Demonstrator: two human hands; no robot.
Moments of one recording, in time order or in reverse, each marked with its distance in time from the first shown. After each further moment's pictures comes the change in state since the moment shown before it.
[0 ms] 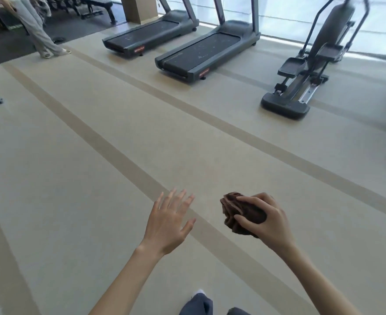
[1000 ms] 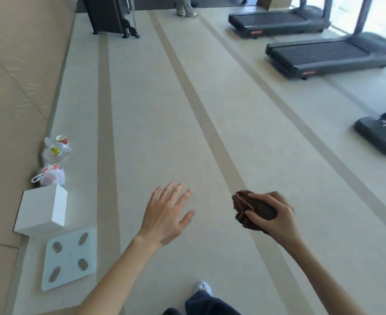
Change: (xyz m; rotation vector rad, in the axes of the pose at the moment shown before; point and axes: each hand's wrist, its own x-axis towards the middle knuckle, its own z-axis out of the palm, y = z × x) left_hand -0.448 0.143 0.022 -0.016 0.168 -0.519; right_hand -0.318 -0.053 -0.013 0.144 -0.471 -0.209
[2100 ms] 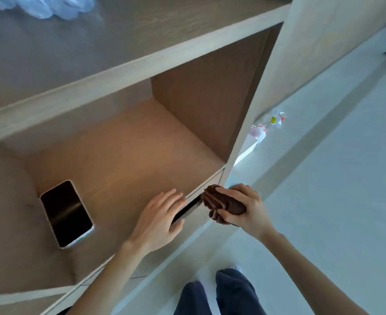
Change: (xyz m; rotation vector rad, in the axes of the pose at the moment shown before) left_hand -0.582 -0.136 -0.030 0.087 0.246 -0.985; right_hand -0.266 -0.275 0.435 0.063 -1.025 -1.009
